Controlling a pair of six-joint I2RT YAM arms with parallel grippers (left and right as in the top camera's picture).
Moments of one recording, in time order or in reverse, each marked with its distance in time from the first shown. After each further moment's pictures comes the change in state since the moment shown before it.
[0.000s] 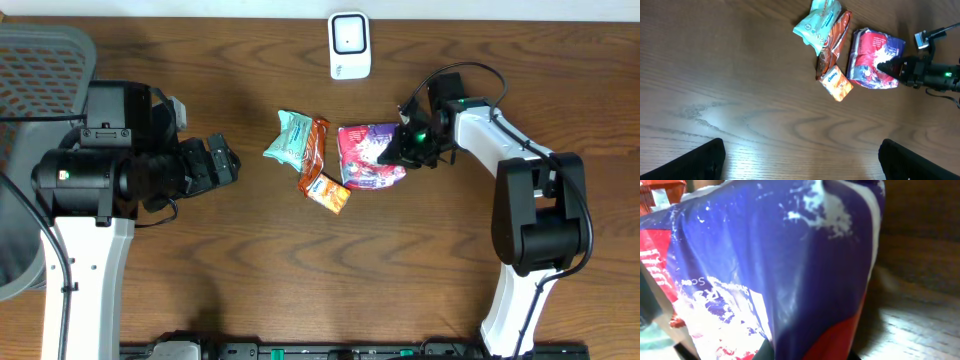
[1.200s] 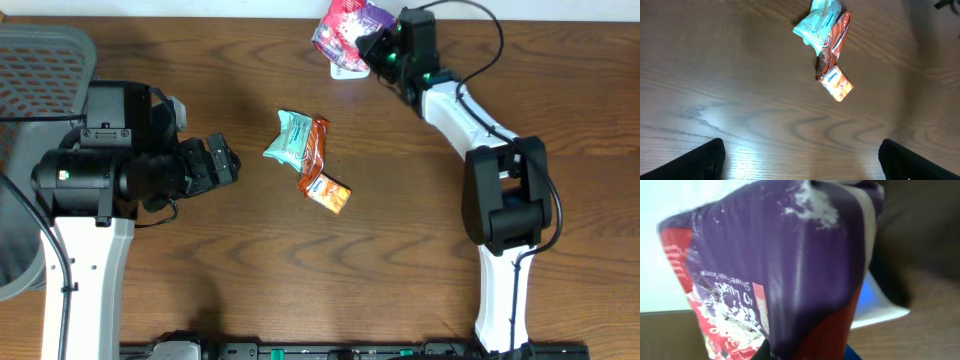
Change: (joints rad) left arm 0.000 0.000 0.000 0.000 0.000 0.000; right arm 0.091 0.172 0.375 0.662 0.322 0.652
